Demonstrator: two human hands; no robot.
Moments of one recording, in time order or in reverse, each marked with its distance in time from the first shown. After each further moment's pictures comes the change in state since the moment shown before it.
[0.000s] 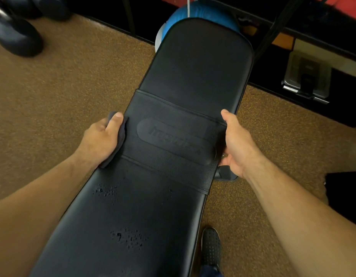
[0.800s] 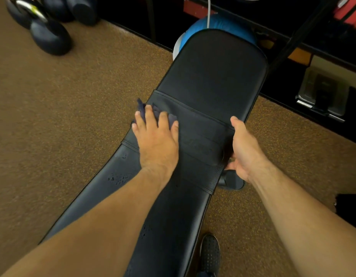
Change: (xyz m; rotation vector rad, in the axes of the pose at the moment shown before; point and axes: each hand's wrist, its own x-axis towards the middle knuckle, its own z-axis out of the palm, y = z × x) left_hand -0.060 0.053 0.083 0.491 0.323 0.279; right_hand 0.002 0.007 -0.001 -0.051 -0.024 -0.029
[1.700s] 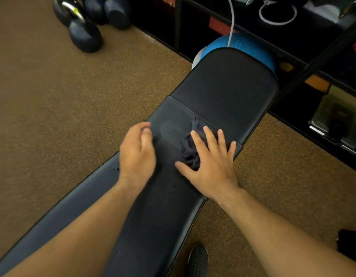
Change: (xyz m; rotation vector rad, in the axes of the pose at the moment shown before) left_hand -0.039 -0.027 -0.042 -0.791 0.175 -0.349; right_hand -0.027 0.028 0.022 -1.437 -0.062 -0.990
